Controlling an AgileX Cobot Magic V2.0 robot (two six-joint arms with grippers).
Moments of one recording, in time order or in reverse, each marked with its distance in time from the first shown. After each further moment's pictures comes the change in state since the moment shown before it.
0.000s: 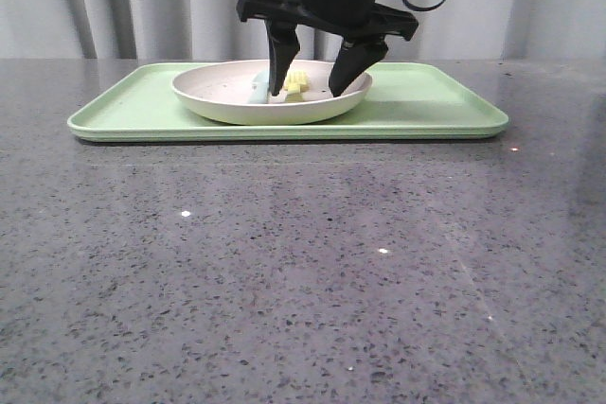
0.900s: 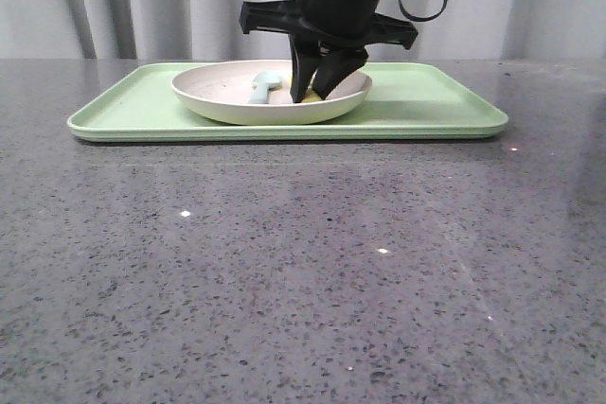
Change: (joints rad) left arm 0.000 0.000 0.000 0.000 0.000 0.000; right arm 0.000 0.023 -0.009 -0.013 -0.006 0.009
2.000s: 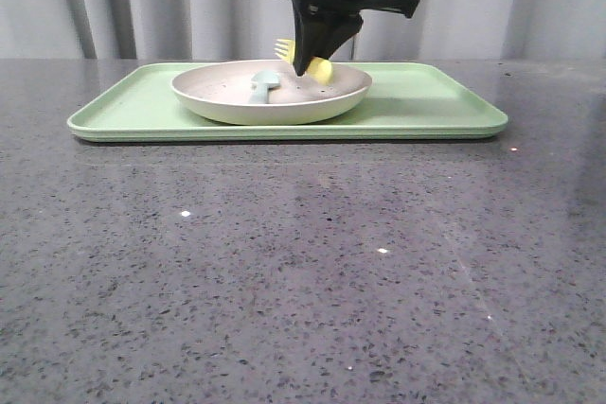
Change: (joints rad) left arm 0.000 0.000 0.000 0.000 0.000 0.000; right arm -0.017 0.005 -0.141 0.008 0.144 0.008
